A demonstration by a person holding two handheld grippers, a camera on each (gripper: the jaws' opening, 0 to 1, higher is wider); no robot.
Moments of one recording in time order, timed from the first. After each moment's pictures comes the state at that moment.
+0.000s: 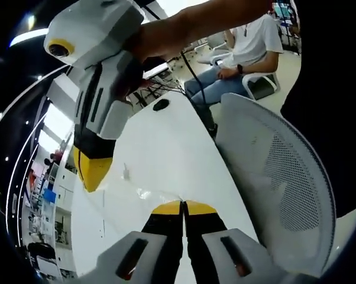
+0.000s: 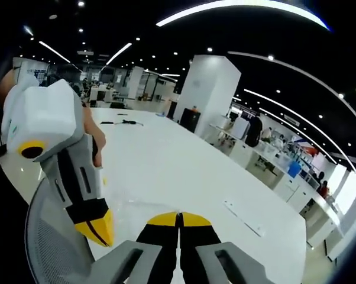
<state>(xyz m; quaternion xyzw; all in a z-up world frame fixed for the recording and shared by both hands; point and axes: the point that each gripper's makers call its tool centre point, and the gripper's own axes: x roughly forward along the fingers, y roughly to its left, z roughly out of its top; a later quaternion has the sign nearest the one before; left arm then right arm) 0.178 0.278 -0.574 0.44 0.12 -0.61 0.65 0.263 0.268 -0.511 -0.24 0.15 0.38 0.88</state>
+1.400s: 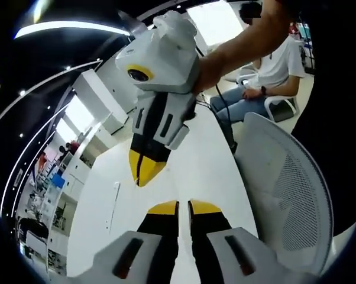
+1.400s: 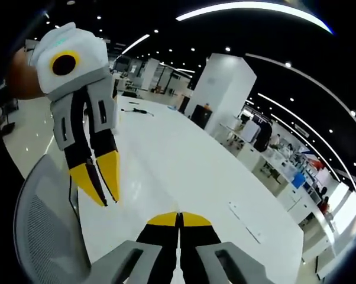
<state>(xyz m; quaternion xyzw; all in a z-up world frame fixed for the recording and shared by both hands) 0.199 0.310 -0.534 0.37 0.09 -0.57 0.73 0.270 0.278 -0.539 -0.30 0.15 0.41 0.85</state>
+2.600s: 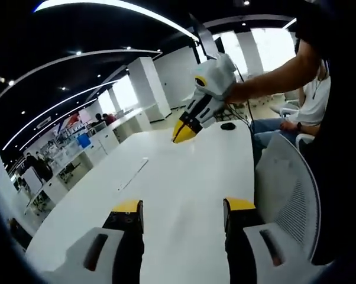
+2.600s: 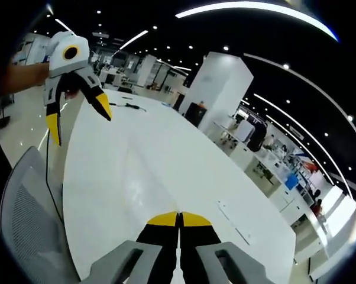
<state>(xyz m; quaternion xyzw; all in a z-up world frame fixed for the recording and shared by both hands) 0.206 0.412 -0.527 0.22 0.13 -0.45 0.85 0.307 0.267 -0.544 -0.32 0.15 0.39 0.85</state>
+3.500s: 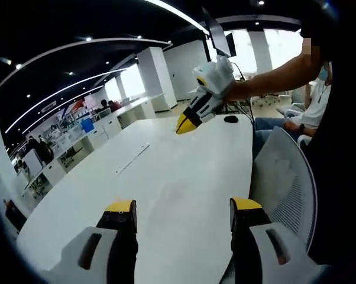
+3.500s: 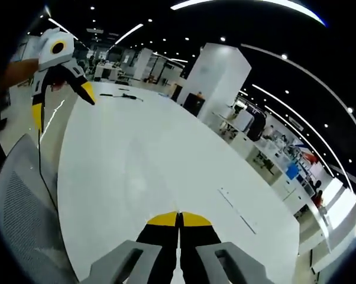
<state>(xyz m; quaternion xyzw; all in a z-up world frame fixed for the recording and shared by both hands) 0.192 0.423 -0.555 0.20 0.16 -0.44 0.86 0.309 0.258 -0.589 -0.31 0.18 0.38 0.85</state>
